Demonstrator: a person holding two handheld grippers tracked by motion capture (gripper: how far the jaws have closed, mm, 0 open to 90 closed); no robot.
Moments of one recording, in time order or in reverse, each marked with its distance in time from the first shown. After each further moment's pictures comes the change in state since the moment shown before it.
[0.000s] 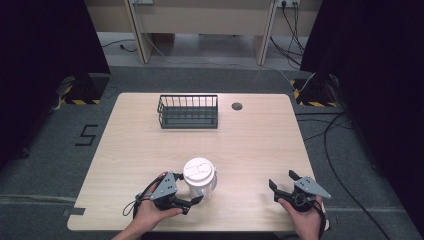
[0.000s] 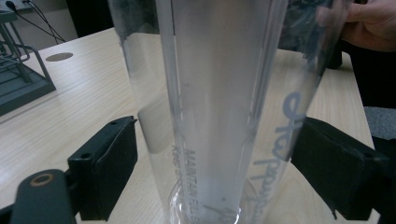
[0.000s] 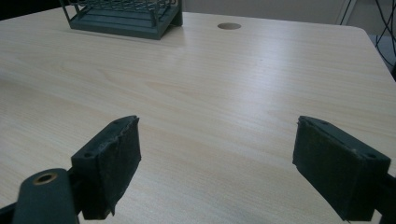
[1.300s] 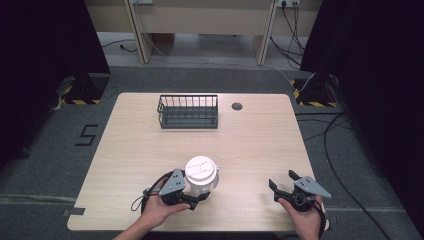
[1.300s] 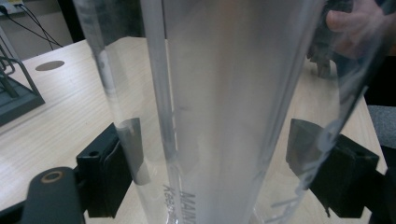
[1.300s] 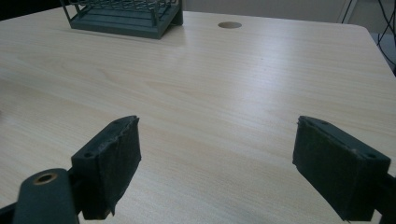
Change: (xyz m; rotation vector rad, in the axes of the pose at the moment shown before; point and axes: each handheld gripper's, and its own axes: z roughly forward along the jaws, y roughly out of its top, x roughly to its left) left arm 0.001 0.013 0.017 0.006 -0.007 0.026; right arm -0.001 0.000 0.000 0.004 0.001 -0.001
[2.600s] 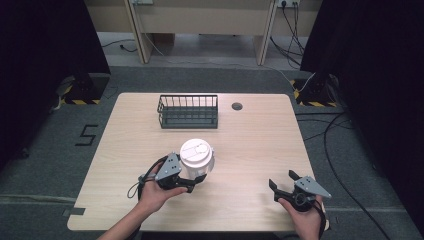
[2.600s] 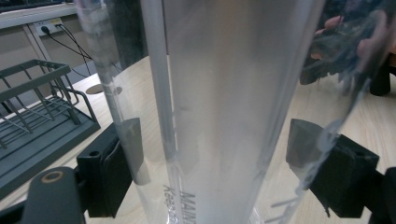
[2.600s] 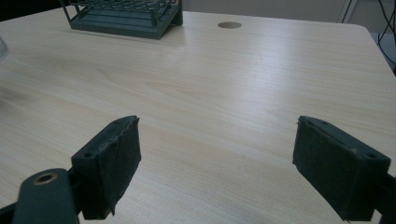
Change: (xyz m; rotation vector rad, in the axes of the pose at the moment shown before) left arm 0.031 0.031 -0.007 -0.026 0.091 0.031; right arm 0.000 0.000 0.000 0.003 0.003 0.008
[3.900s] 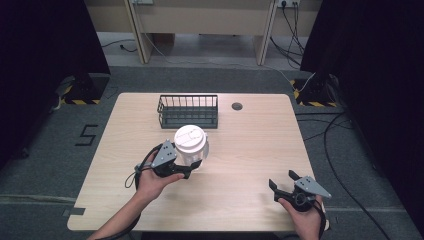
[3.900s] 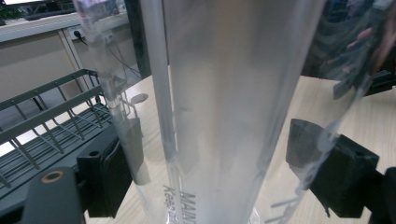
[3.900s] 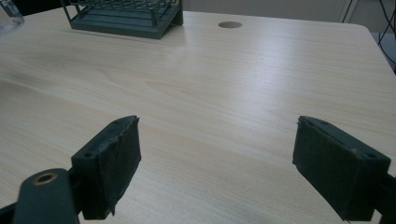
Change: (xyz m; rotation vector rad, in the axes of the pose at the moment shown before) left arm 0.030 0.013 0.000 -0.008 0.087 -0.010; right arm 0.000 0.000 0.000 0.001 0.002 0.001
